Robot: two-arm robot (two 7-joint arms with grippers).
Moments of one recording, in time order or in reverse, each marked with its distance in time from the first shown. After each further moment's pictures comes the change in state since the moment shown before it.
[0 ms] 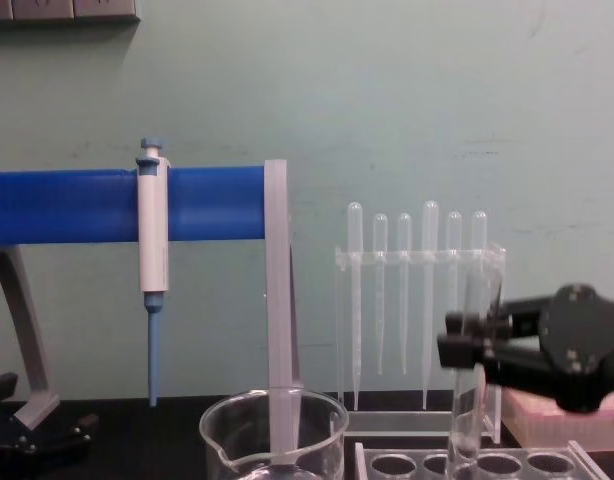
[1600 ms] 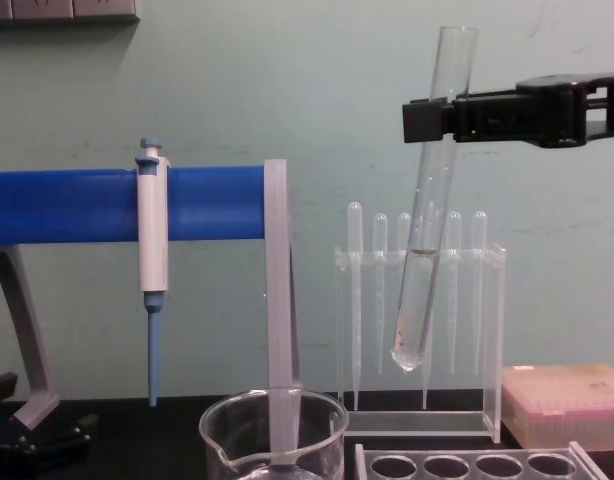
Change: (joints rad) left arm 0.000 0.000 0.000 0.000 0.000 0.000 0.000; right arm 0.191 0.094 -0.028 -0.186 0.273 0.291 0.013
